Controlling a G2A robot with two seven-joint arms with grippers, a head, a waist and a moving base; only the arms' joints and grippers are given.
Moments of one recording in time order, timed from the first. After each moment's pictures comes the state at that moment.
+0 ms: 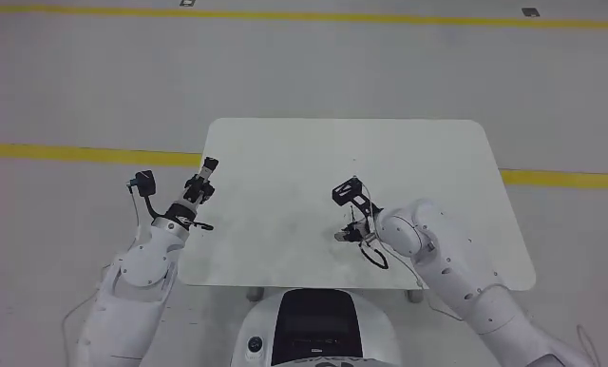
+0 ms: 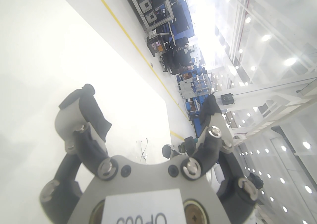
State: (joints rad) left arm 1.68 -1.13 -1.53 -1.76 0.02 -0.07 -0.21; right arm -1.23 -1.14 0.95 -1.72 -0.99 0.02 1.19
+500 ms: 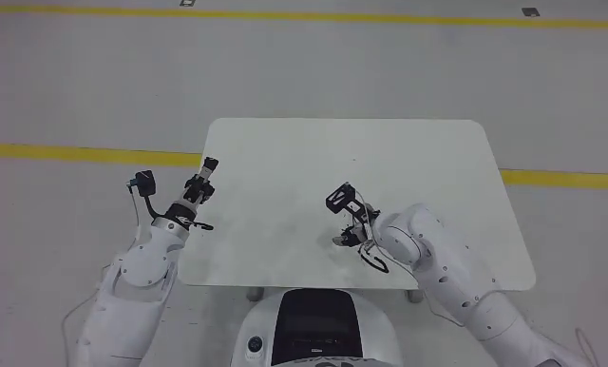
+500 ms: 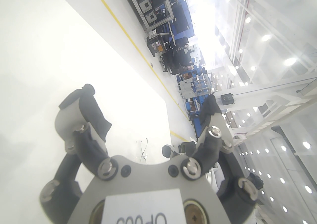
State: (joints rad) left arm 1.68 -1.13 -1.53 -1.76 0.02 -0.07 -0.21; right arm -1.26 -1.13 0.93 -1.74 -1.06 -0.08 1.14
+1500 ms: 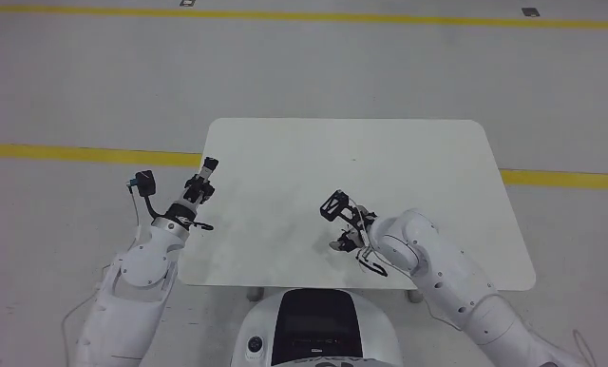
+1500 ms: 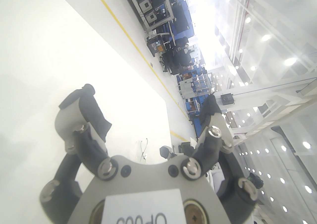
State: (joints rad) left arm 1.68 -1.13 -1.53 -1.76 0.02 -0.07 -0.21; right arm -1.28 -1.13 0.91 -1.73 -1.12 -0.15 1.07
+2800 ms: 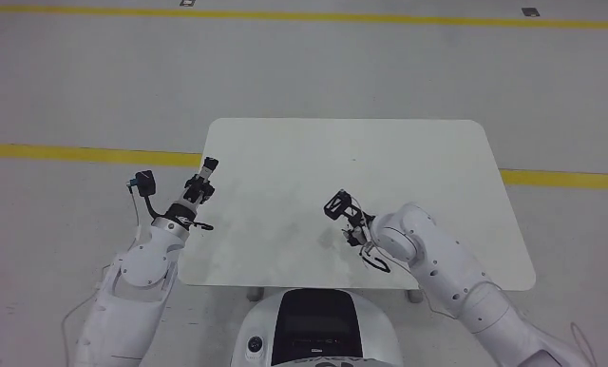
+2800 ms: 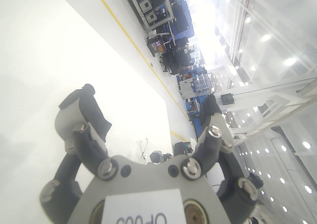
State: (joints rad) left arm 1.68 -1.13 -1.53 -1.76 0.02 -0.07 -0.21; right arm -1.22 -1.15 0.89 -1.62 -1.09 -0.19 1.11
